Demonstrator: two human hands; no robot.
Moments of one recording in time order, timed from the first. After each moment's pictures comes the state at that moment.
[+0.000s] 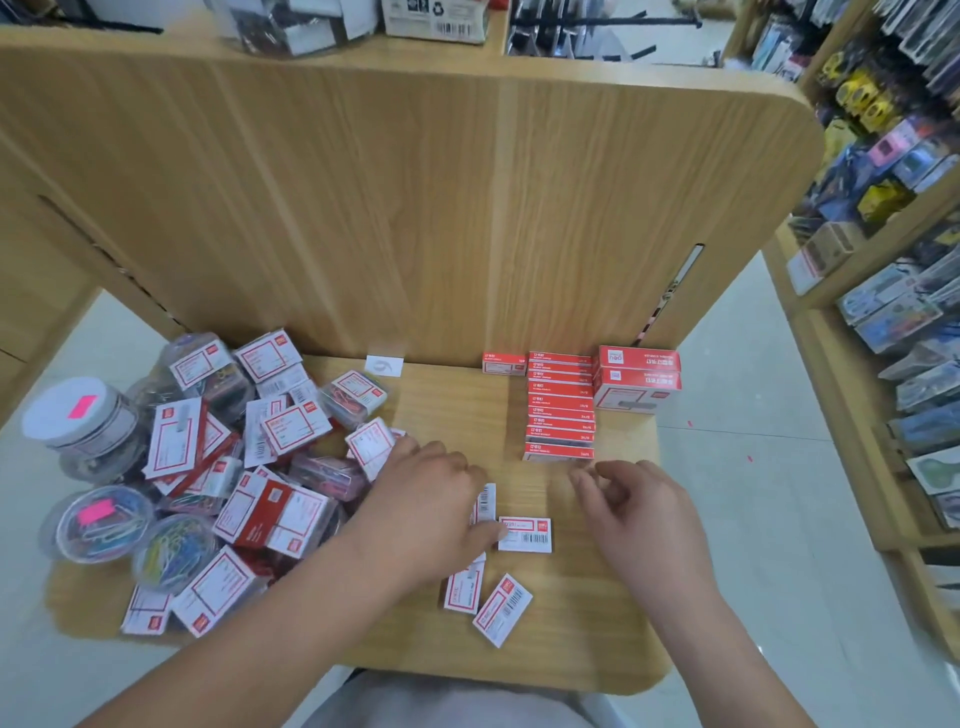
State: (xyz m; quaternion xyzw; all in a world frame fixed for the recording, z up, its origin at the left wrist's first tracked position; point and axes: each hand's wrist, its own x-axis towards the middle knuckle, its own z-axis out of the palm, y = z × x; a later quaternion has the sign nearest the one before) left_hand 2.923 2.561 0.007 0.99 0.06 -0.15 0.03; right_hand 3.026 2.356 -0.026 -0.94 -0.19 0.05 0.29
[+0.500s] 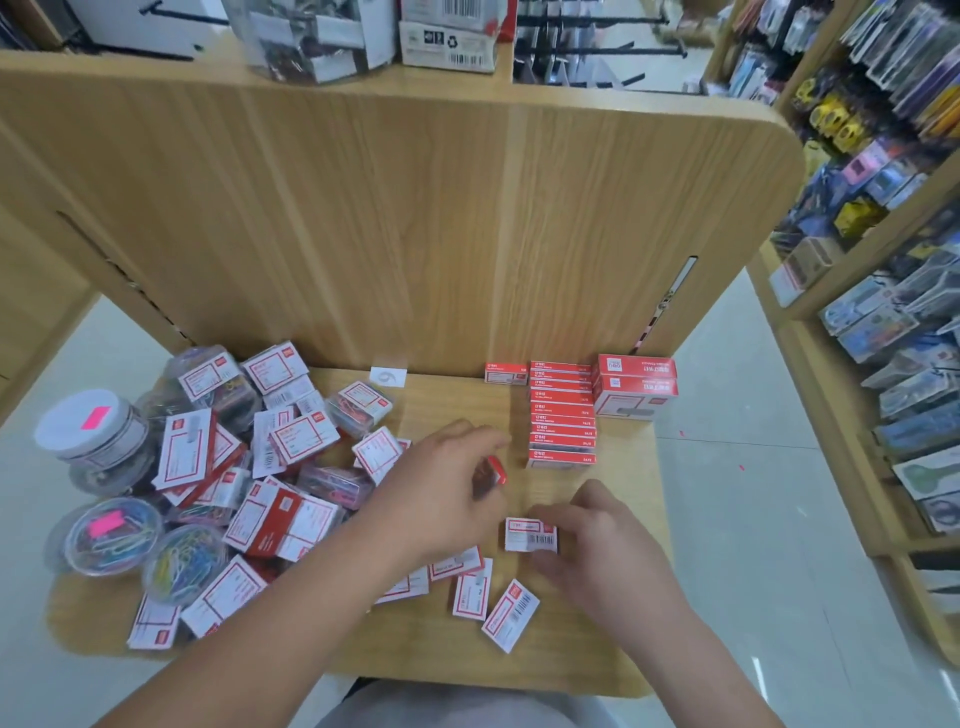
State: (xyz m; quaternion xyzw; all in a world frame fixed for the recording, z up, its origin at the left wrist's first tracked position) left_hand 2.928 2.568 0.010 0.92 0.13 -0.01 0.36; right_hand 2.992 2.373 -0.009 -0.92 -0.29 0.21 0.18
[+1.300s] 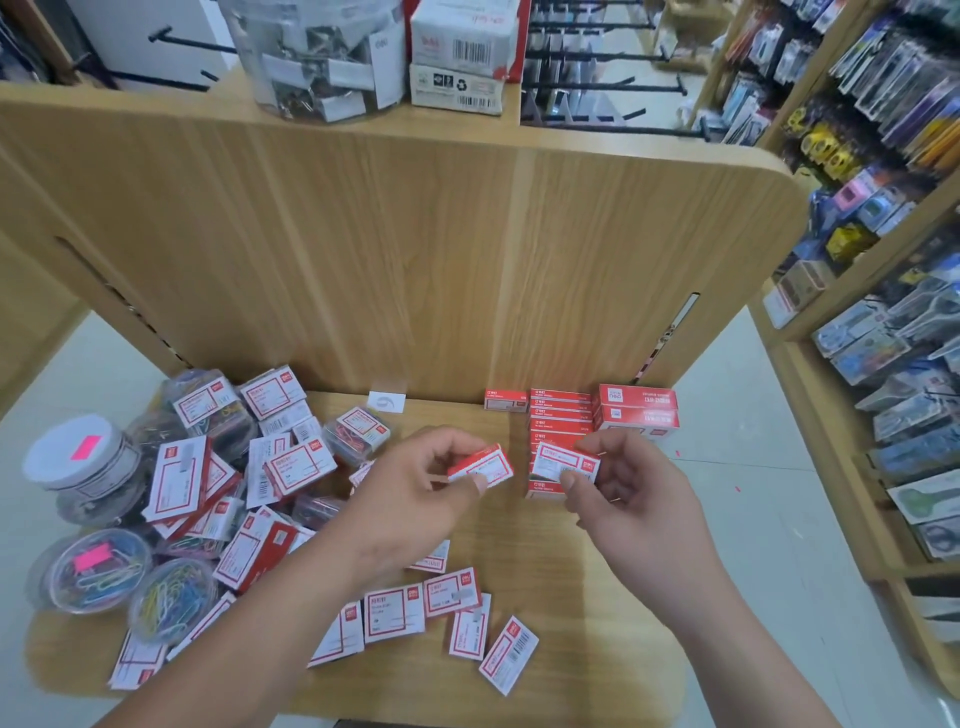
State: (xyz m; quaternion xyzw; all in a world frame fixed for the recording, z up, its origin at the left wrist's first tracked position) left_hand 2.927 2.582 0.036 0.76 0.24 0.04 0.60; right_hand 3.023 2.393 0.052 -0.80 -0.15 0.18 0.55
